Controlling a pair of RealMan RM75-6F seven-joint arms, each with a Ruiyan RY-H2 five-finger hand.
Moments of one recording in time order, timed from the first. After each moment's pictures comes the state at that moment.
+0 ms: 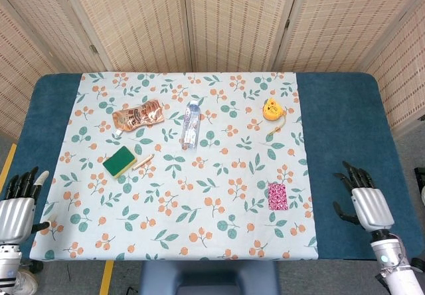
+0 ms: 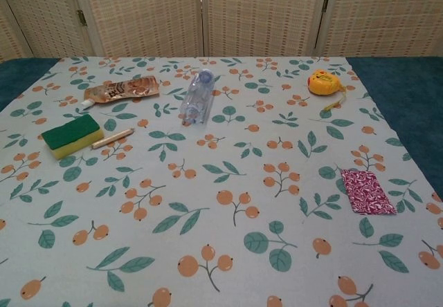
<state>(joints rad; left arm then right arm) -0.12 -1.18 -0.06 -1.57 1.42 1.45 0.20 0.16 -1.16 0.06 -1.65 -1.42 1.25 -0.01</state>
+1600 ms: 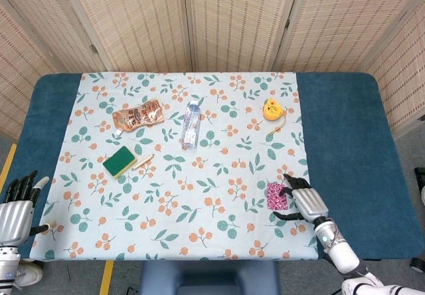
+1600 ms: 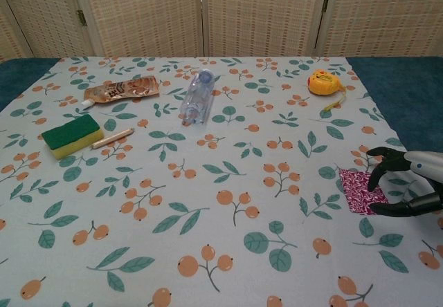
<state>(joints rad) -0.11 -1.21 -0.05 -1.51 1.42 1.43 0.12 0.40 -1.45 0.04 -1.48 -1.23 0.92 -0.15</state>
